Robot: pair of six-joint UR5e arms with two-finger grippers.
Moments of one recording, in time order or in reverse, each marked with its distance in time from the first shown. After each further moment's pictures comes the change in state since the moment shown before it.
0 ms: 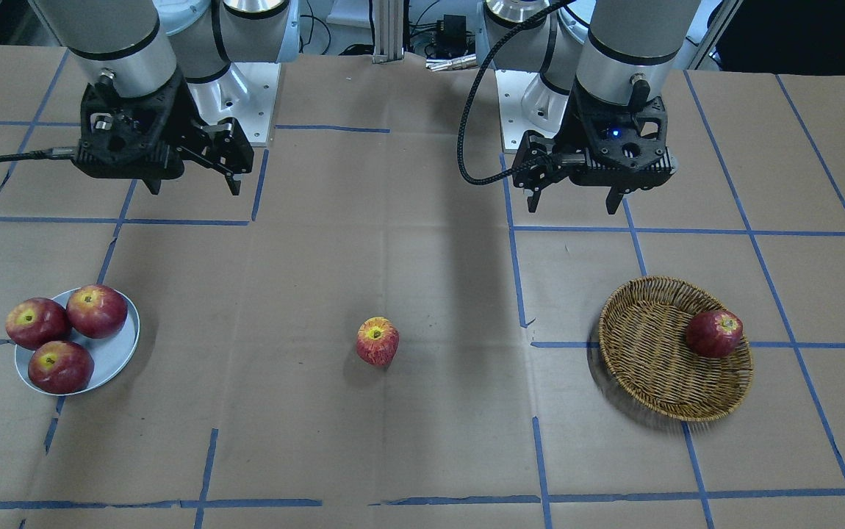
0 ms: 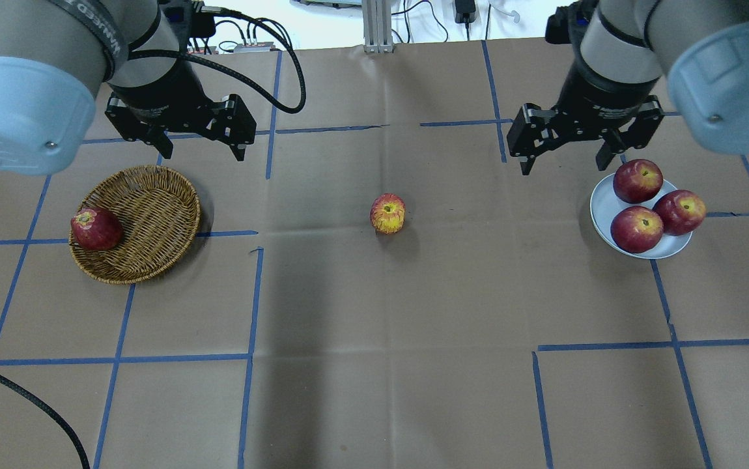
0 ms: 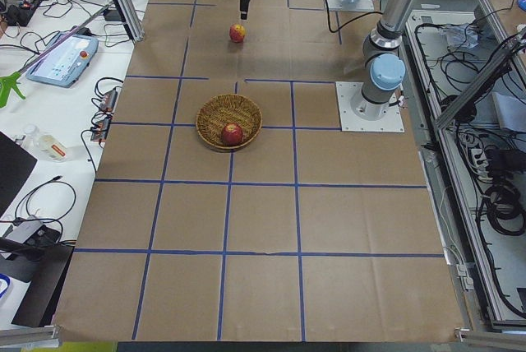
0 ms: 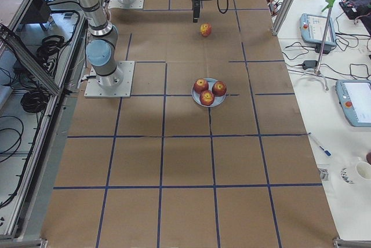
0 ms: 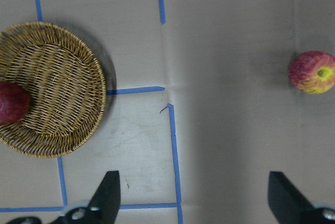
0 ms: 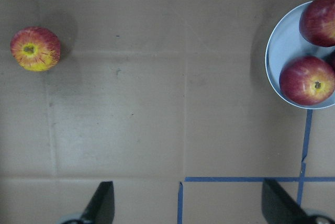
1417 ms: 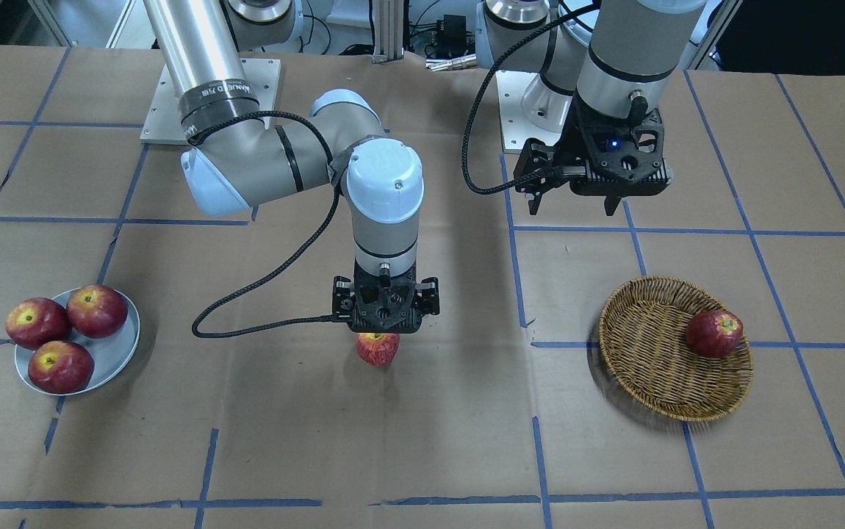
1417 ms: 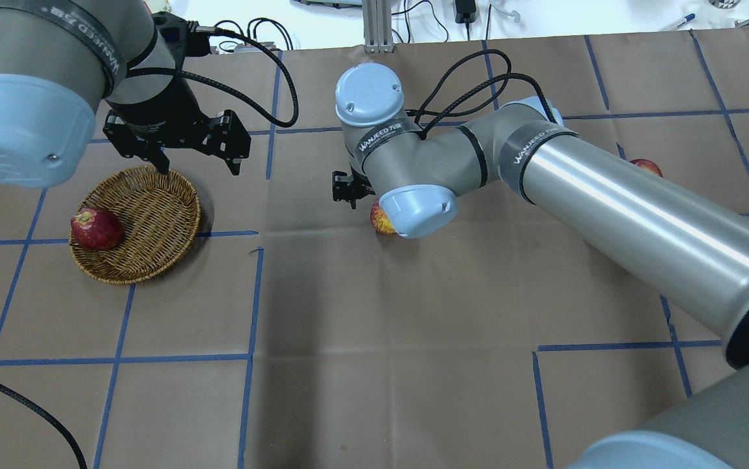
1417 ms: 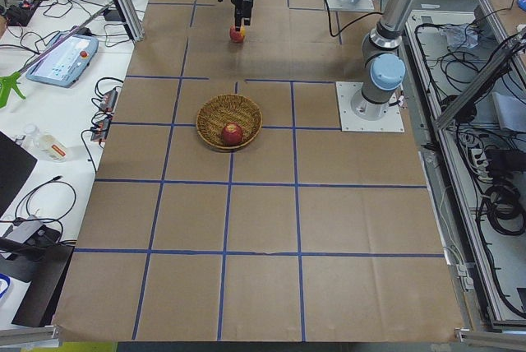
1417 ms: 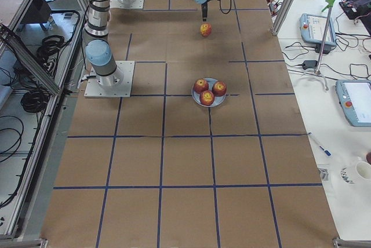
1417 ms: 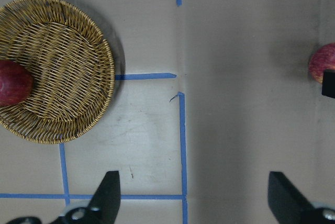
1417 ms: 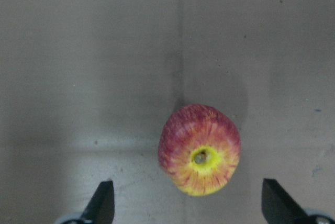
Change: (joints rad) left arm 0.004 0.004 -0.037 0.000 0.000 -0.003; right arm 0.321 0.468 0.026 -0.609 -0.043 0.334
